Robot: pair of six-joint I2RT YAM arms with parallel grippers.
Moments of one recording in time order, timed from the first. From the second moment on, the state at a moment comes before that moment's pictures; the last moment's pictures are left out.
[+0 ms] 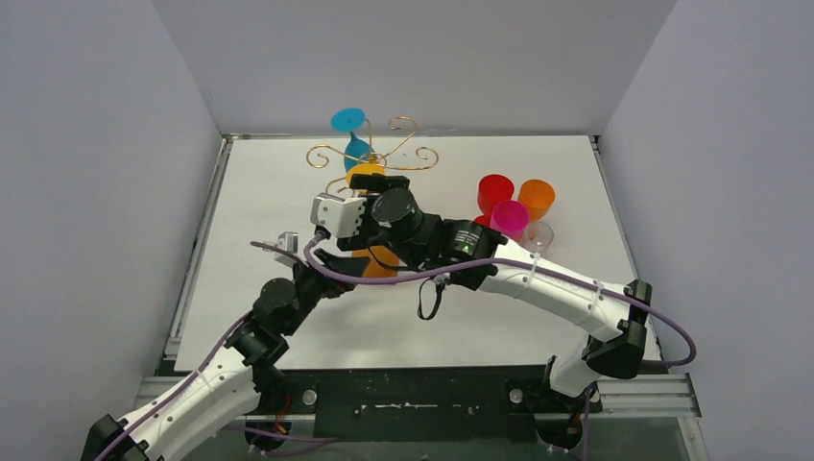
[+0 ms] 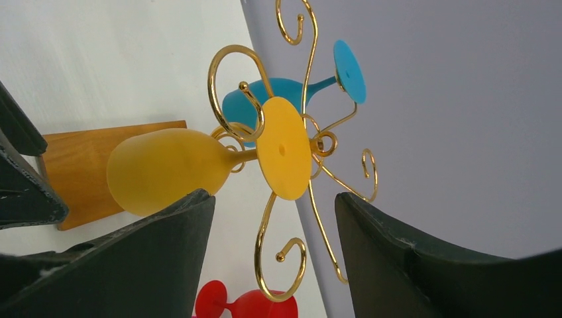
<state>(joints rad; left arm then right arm) -0.67 0.61 0.25 0.27 -0.16 -0.94 1.20 1.56 1.69 -0.47 0.47 -0.83</state>
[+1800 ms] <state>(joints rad) -0.67 0.56 0.25 0.31 -0.14 -0.97 1.13 1.66 1.70 -0.35 0.42 -0.90</state>
